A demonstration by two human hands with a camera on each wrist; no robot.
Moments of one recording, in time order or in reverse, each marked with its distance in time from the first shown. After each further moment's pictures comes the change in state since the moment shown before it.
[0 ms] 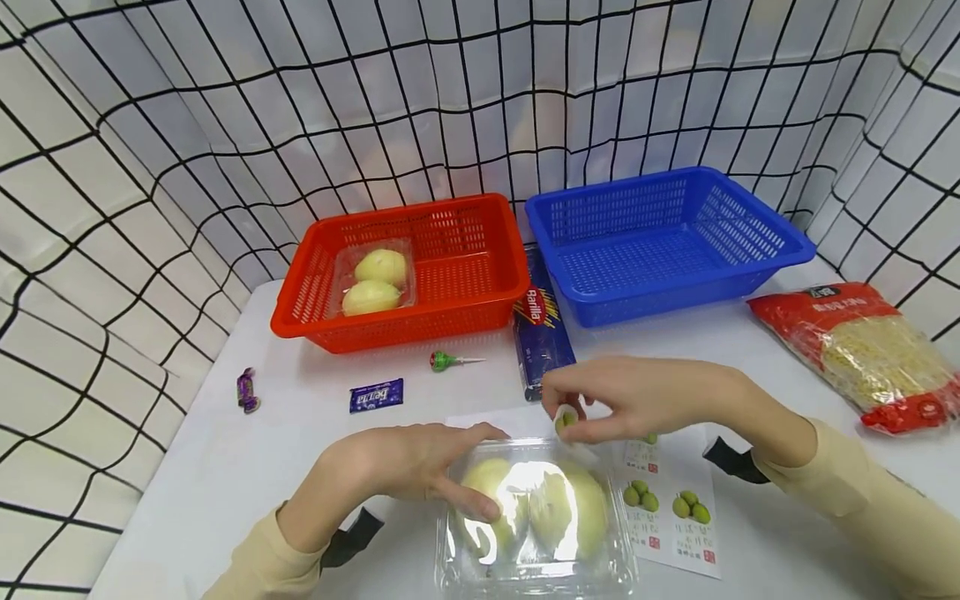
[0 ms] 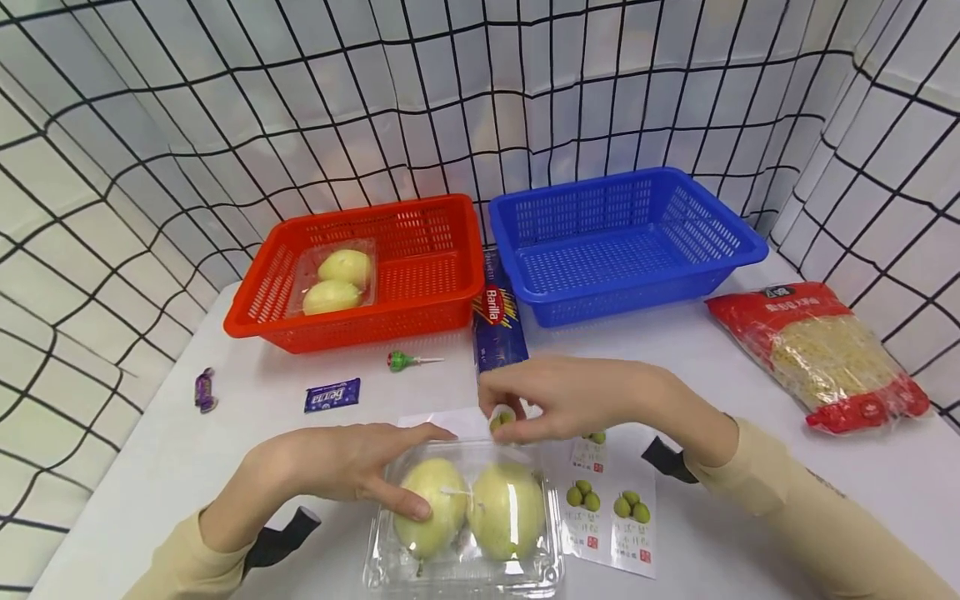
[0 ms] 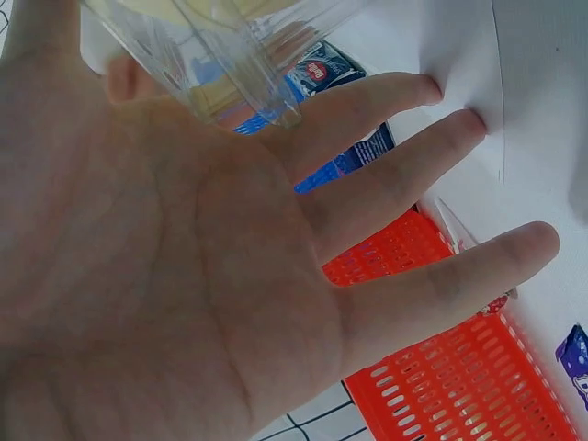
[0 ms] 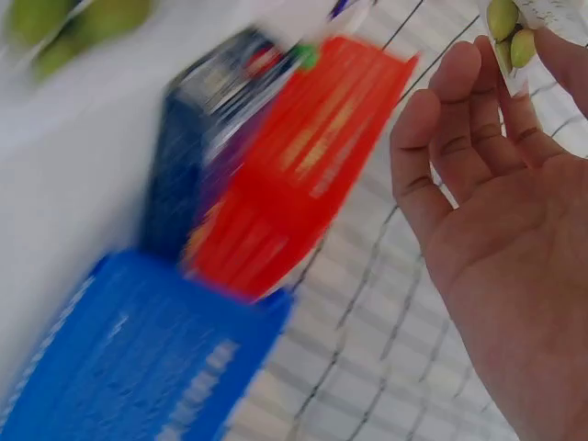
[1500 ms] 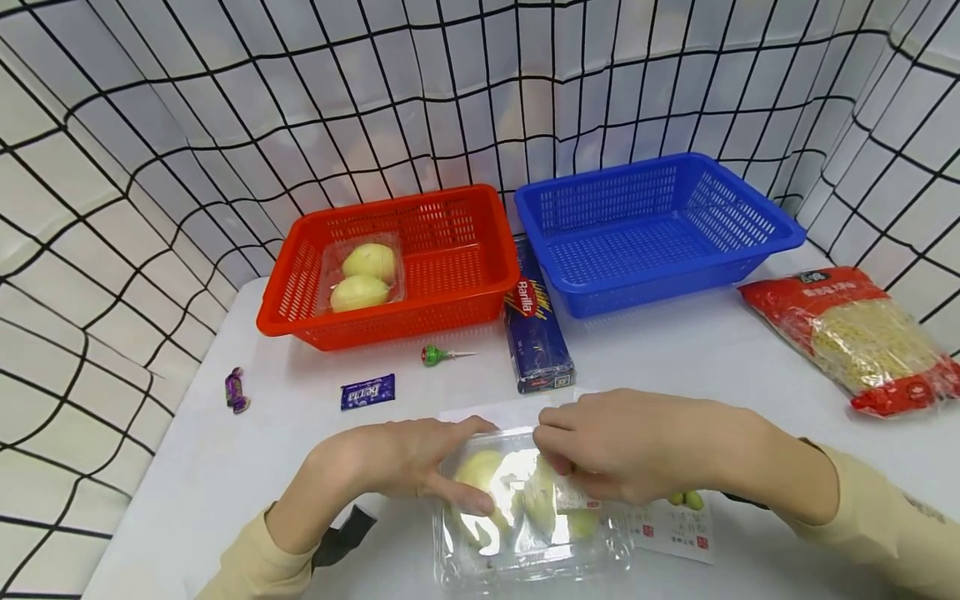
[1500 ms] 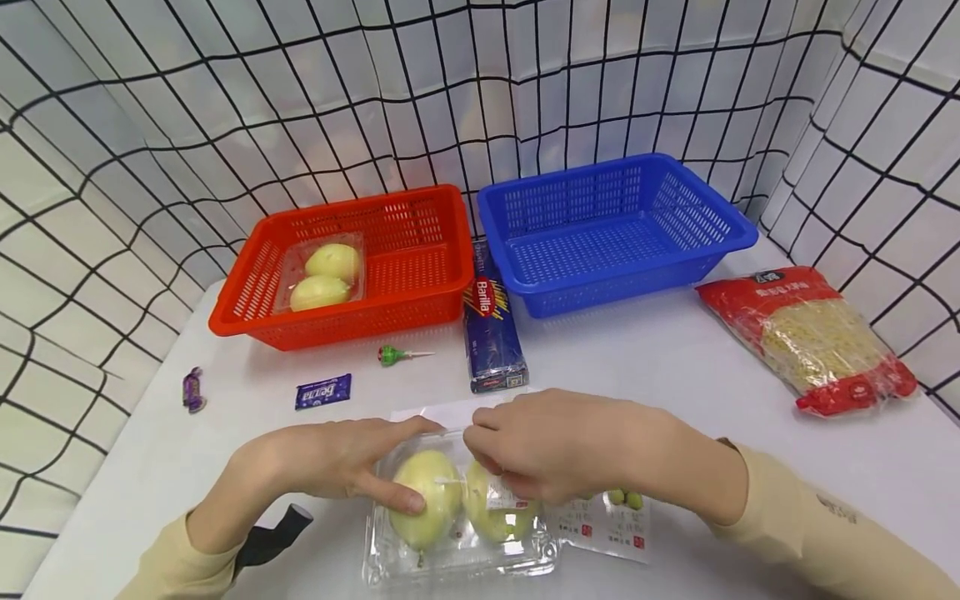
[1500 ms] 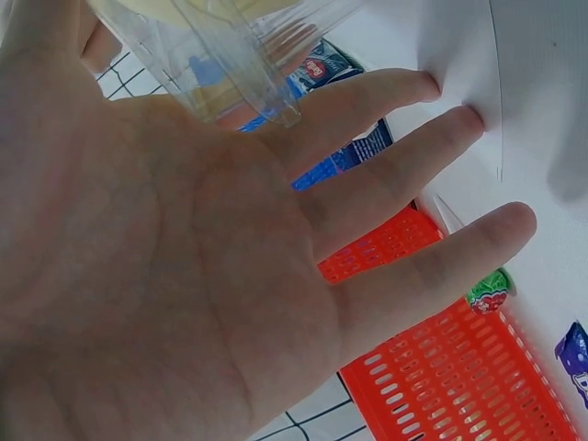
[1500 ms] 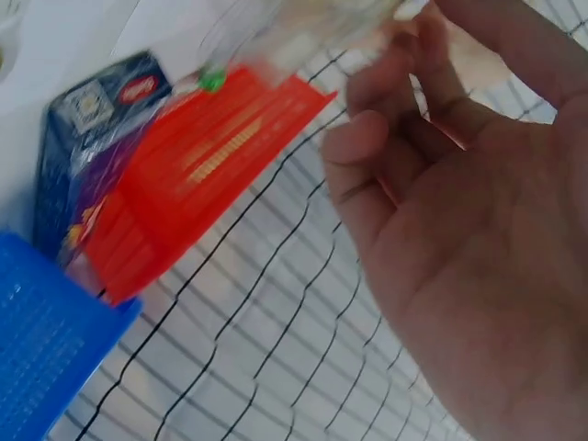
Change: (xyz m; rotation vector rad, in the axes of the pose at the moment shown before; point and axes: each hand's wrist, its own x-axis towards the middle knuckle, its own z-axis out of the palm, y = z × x) left_hand 0.001 0.000 0.000 0.015 0.016 -0.004; right_hand -0.015 -0.053 0.019 -0.359 -0.063 -0.028
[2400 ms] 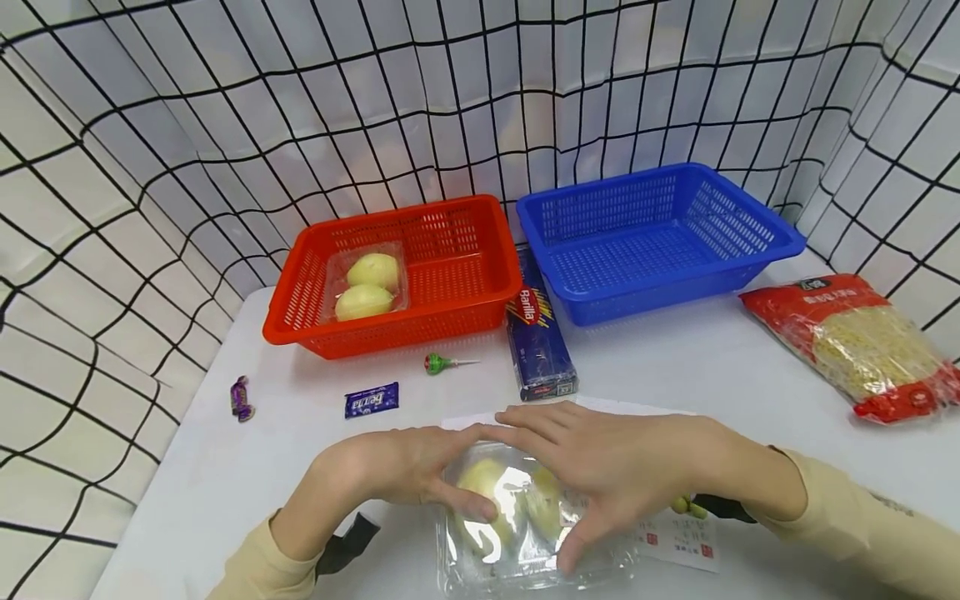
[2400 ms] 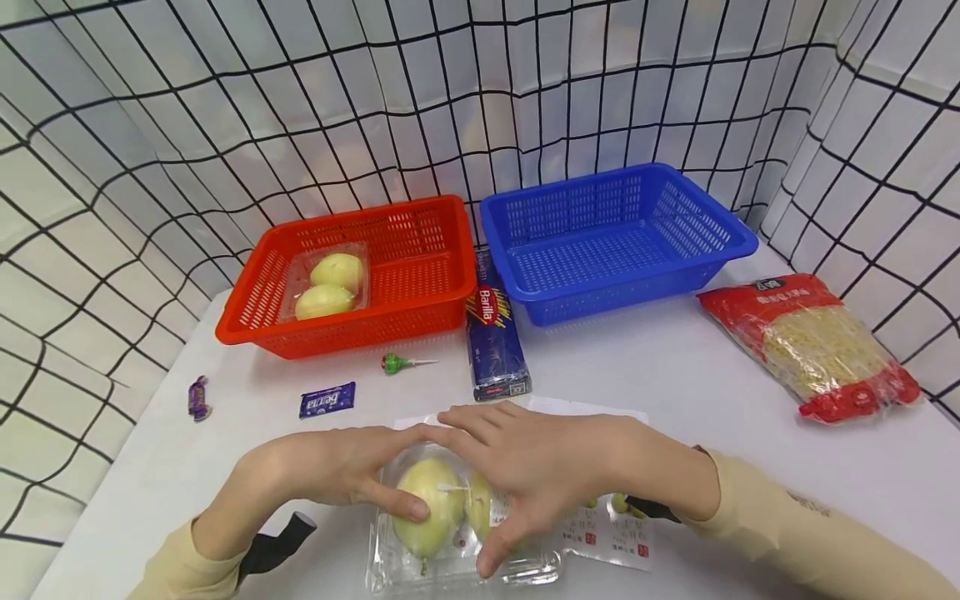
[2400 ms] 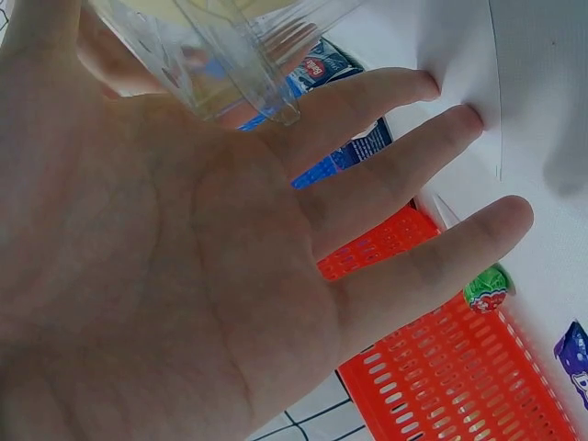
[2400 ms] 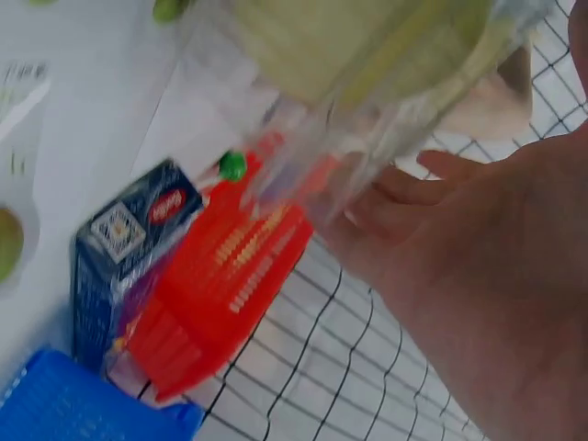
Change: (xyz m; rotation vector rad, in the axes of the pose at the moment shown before) left_hand -0.002 -0.001 -0.001 0.007 0.000 0.001; right_hand 0.015 0.001 0.019 0.206 -0.080 0.027
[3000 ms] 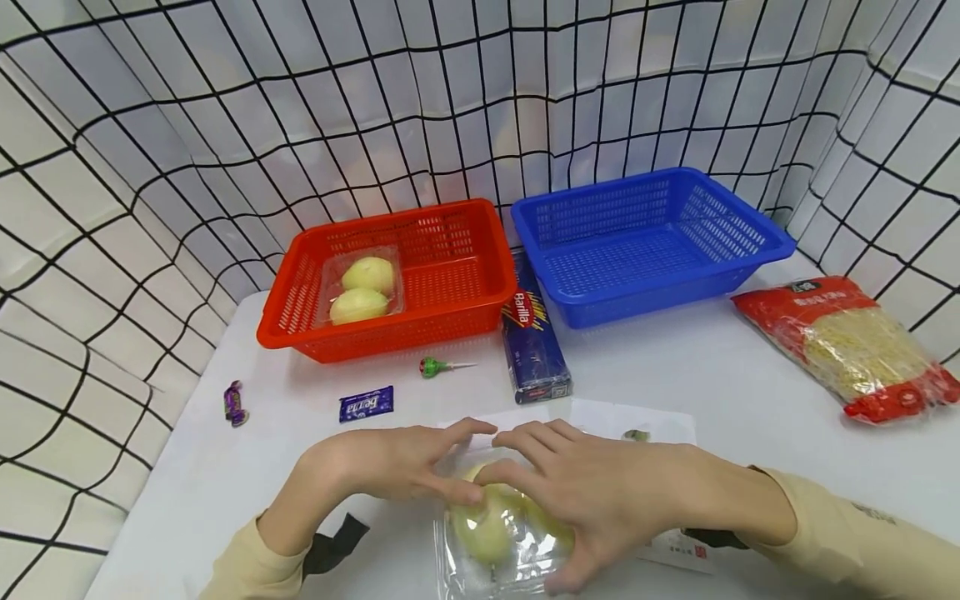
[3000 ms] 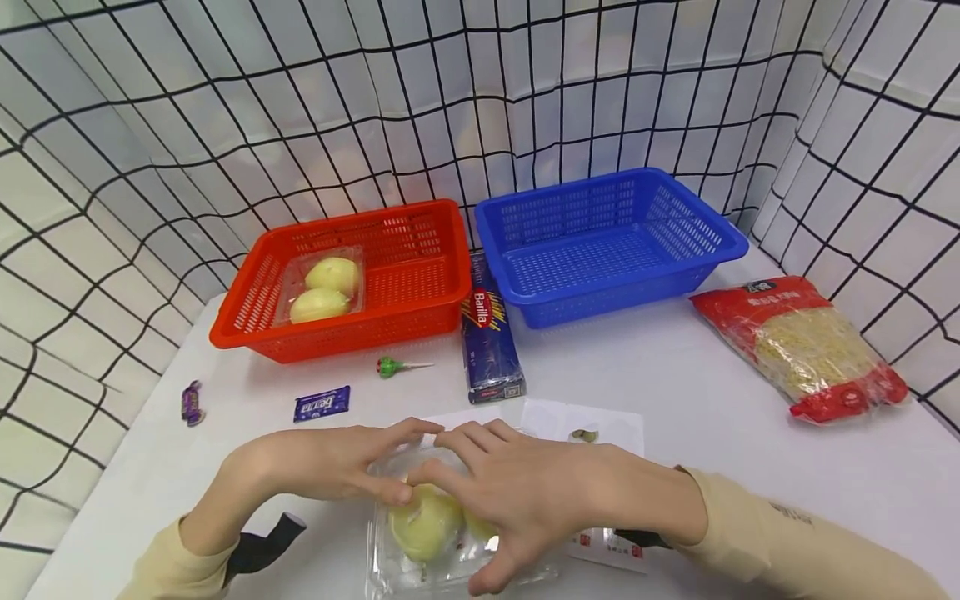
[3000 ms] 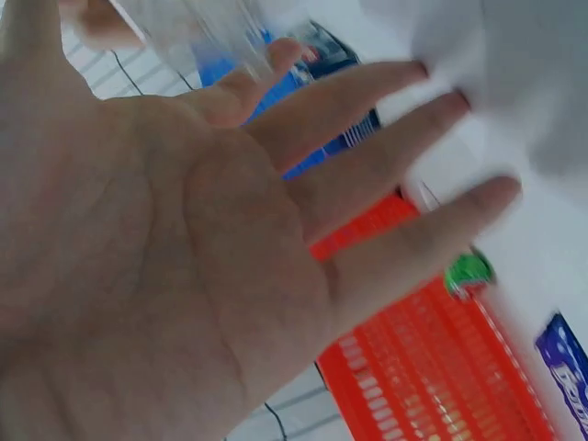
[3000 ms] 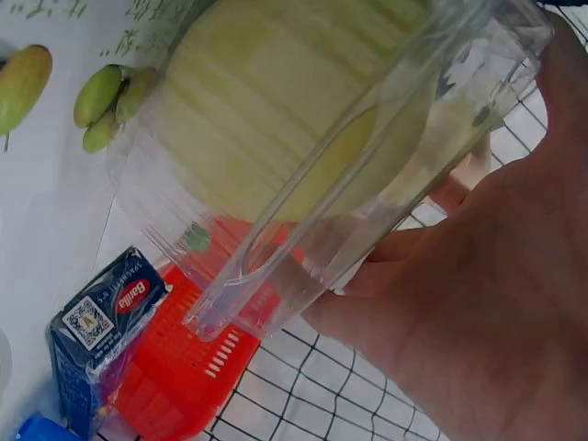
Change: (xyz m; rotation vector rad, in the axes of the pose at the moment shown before) left_hand 0.003 -0.012 -0.004 -0.085 -0.028 0.088; right_hand 0.005 -0.015 0.018 -0.156 0.025 -0.026
